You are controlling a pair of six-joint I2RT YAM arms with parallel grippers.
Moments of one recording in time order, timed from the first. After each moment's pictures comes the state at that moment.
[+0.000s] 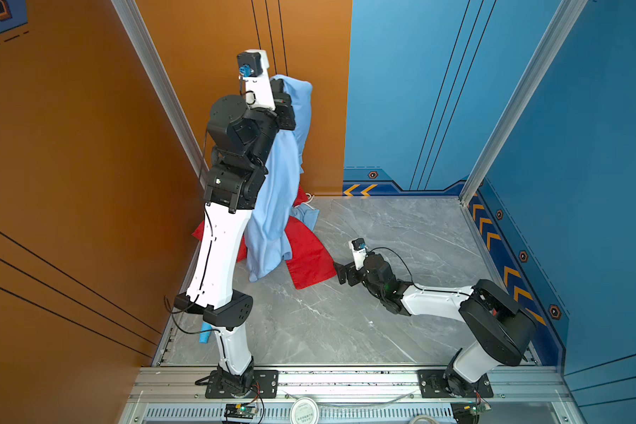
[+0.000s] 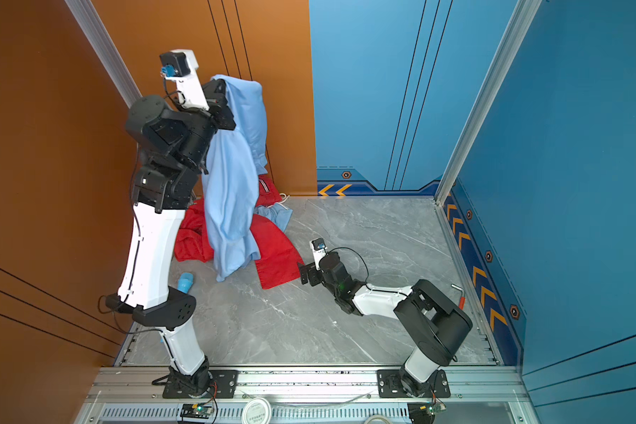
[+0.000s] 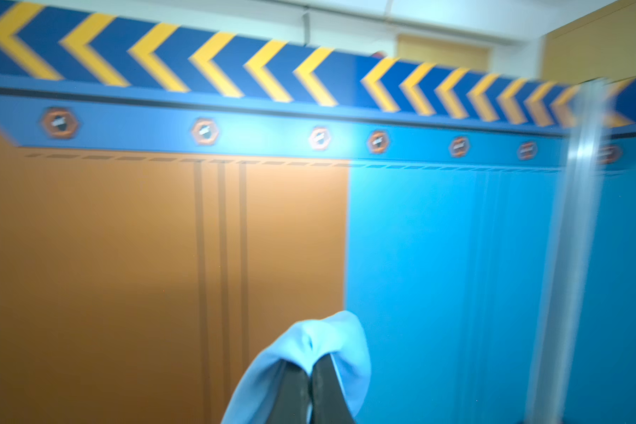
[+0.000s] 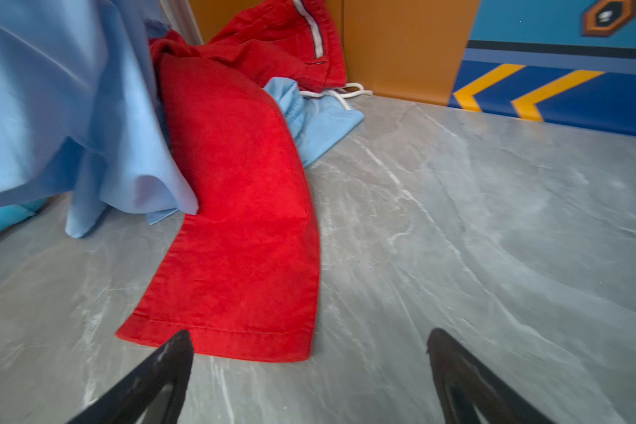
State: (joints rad) left arm -0.44 1.87 2.68 -0.42 -0.06 -0.01; right arm 0.77 1.59 0.69 0.52 0.24 0.21
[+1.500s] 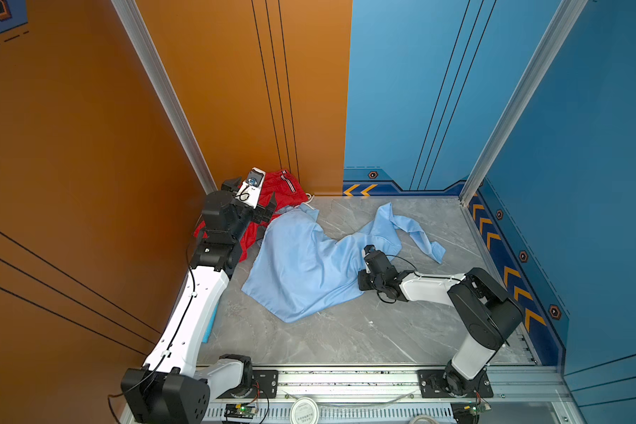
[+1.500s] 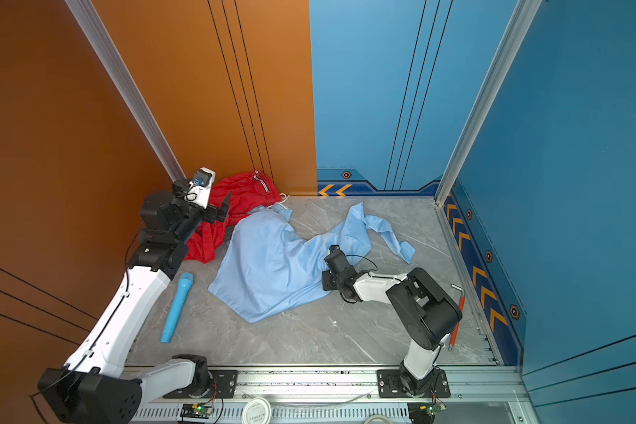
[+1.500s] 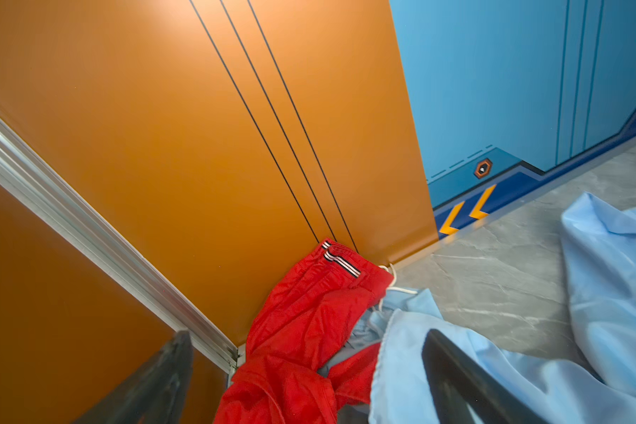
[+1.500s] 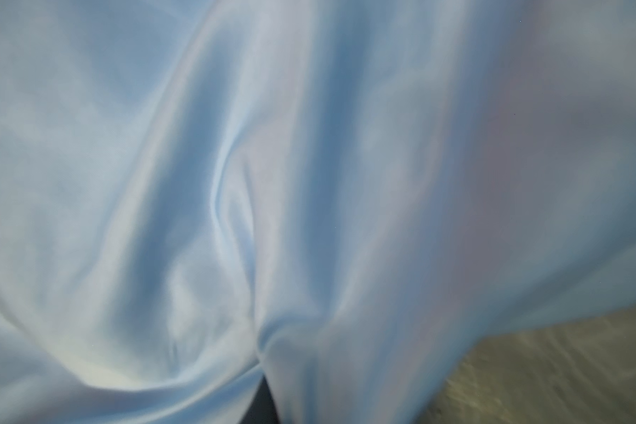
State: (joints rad) left arm -0.08 1.21 1.21 -0.05 0.06 0.42; right arm 0.64 1.72 0.81 0.05 0.04 0.46
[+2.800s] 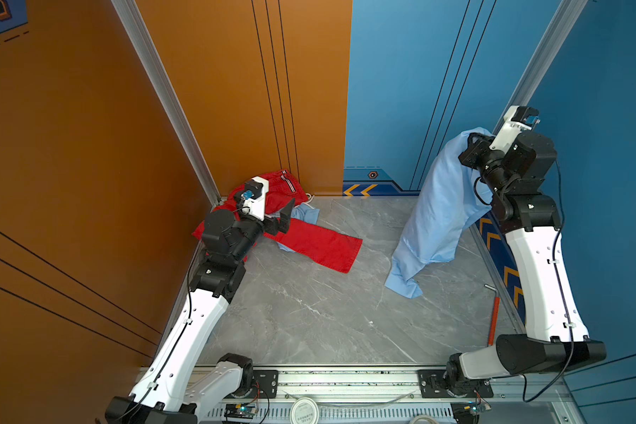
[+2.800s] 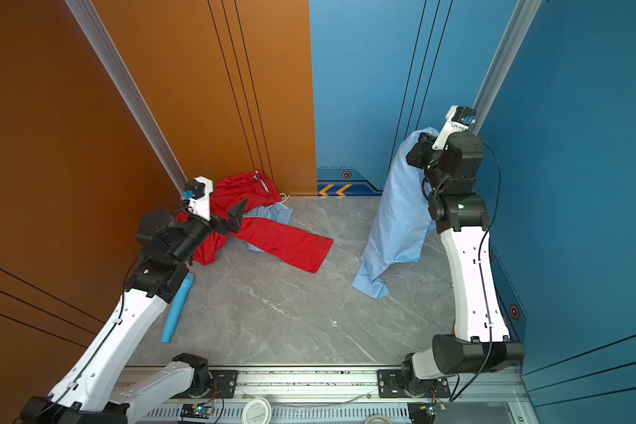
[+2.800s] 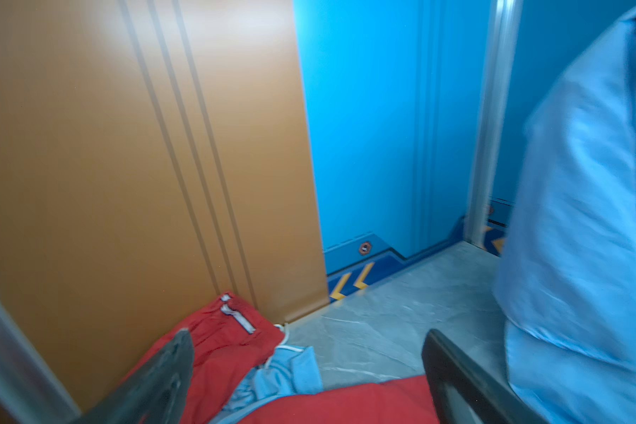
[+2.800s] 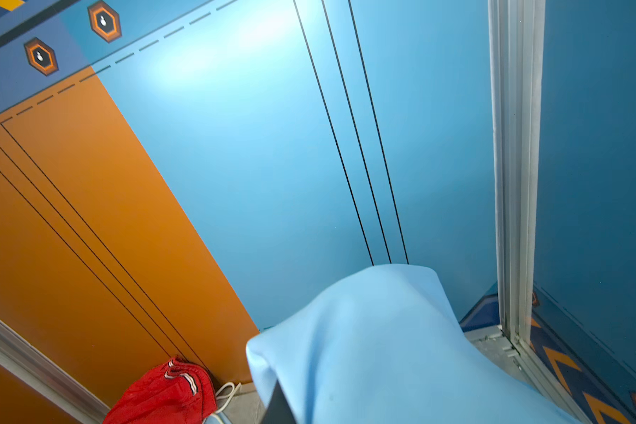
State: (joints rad) left arm -0.32 1.05 1.13 -0.04 0.21 0.14; right arm 0.03 1.49 1.95 -0.42 0.02 0.33
